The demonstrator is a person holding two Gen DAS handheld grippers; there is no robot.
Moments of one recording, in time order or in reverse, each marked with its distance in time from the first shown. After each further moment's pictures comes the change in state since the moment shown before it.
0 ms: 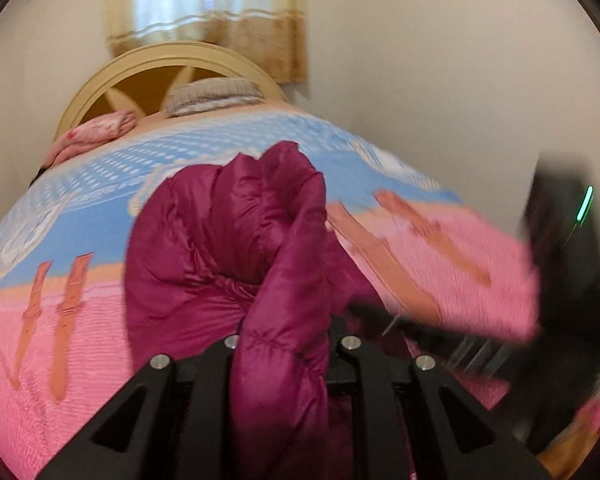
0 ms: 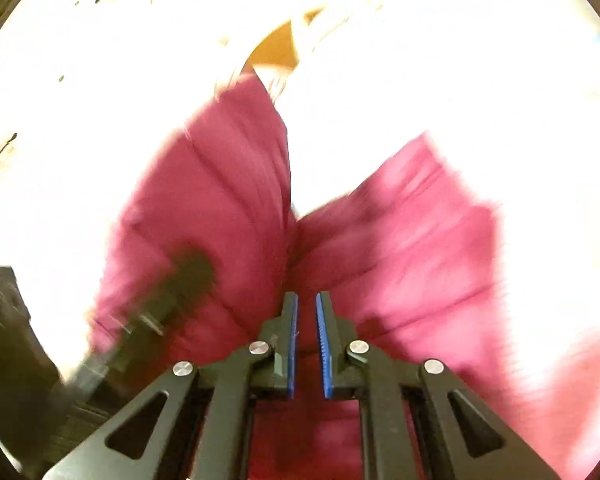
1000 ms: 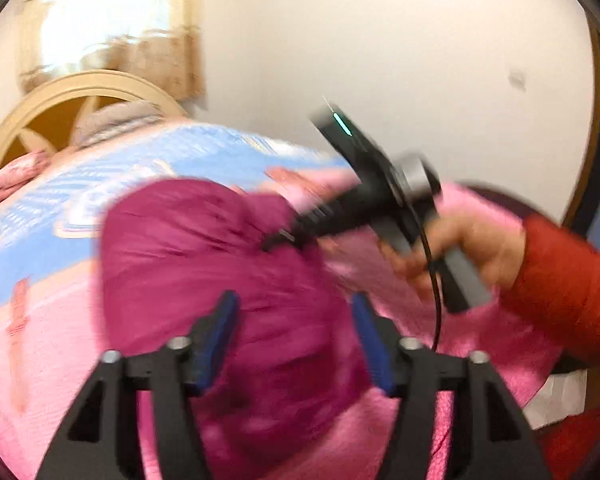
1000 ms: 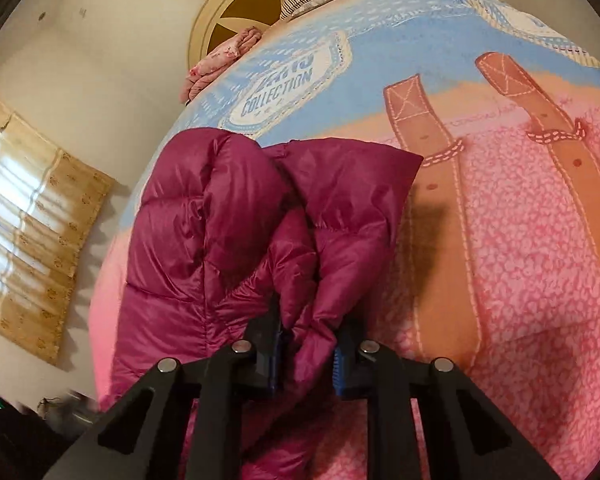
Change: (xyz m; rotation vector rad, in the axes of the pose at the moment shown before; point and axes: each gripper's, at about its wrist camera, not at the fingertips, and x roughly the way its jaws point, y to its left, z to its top) left arm -0.085 0.026 -0.048 0.135 -0.093 -0.299; right arm 0.057 -0.053 0.038 -0.133 0.275 -0.077
